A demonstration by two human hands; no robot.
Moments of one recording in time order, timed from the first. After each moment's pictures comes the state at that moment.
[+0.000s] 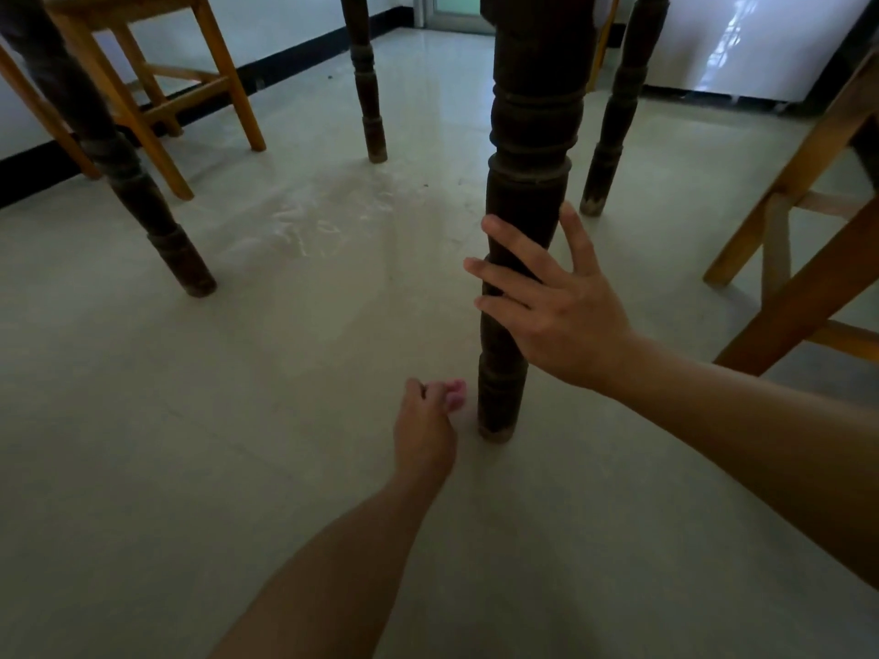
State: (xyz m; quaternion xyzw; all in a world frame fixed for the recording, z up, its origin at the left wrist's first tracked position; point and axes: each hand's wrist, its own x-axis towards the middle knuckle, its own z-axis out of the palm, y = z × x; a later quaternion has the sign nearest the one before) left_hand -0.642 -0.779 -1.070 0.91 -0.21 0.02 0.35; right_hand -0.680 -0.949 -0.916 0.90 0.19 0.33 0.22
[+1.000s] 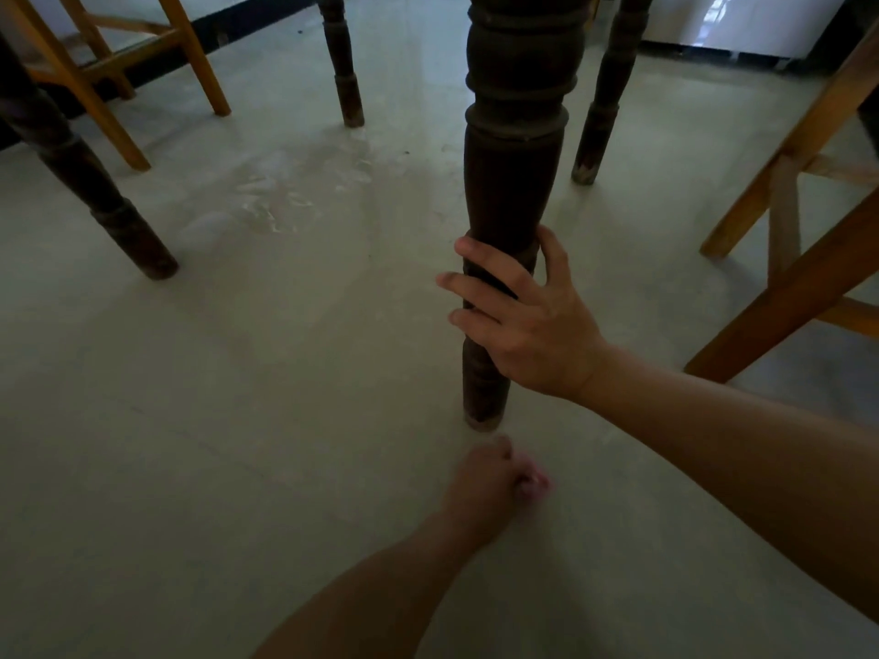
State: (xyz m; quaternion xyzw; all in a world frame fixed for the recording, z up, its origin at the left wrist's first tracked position) left_hand -0.699 -0.811 -1.106 0.79 -0.29 -0.33 0.43; right_hand -0.667 -0.948 -0.961 0.89 0.20 0.37 0.16
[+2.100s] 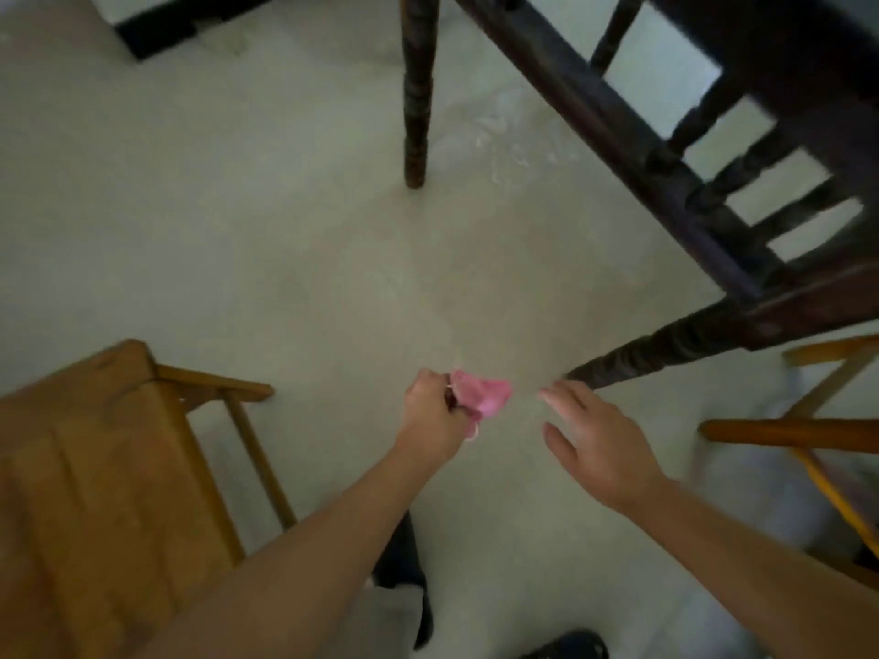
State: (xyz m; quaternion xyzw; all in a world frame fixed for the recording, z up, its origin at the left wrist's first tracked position) left_hand -0.693 -0.545 -0.718 0.80 0.13 -0.28 0.52; right_hand -0.736 -0.756 -0.694 0.98 0.10 -0.12 -0.15
